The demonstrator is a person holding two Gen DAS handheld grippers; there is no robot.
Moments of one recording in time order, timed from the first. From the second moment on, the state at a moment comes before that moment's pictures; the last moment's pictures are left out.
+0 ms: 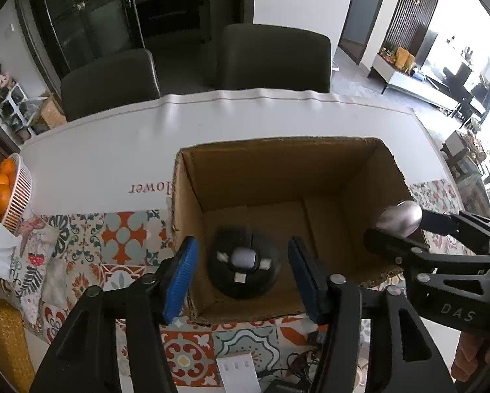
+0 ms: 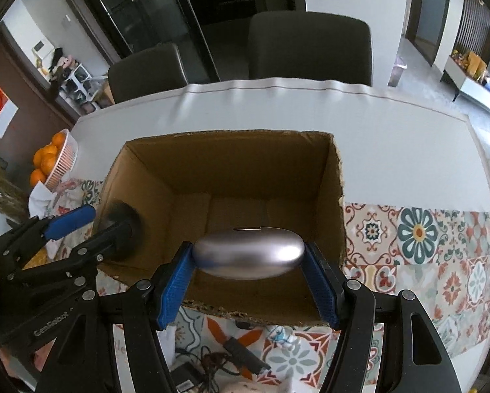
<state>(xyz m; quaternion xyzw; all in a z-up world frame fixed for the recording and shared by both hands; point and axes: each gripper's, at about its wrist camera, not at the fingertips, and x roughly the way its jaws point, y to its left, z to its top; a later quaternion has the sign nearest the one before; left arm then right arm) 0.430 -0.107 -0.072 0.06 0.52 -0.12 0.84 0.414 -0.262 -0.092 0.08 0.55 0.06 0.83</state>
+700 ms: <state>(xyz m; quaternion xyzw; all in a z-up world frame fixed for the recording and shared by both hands) 0.346 -0.079 -0.019 0.08 0.42 -0.07 0.90 0.326 -0.253 -0.031 0.04 0.45 -0.03 0.89</state>
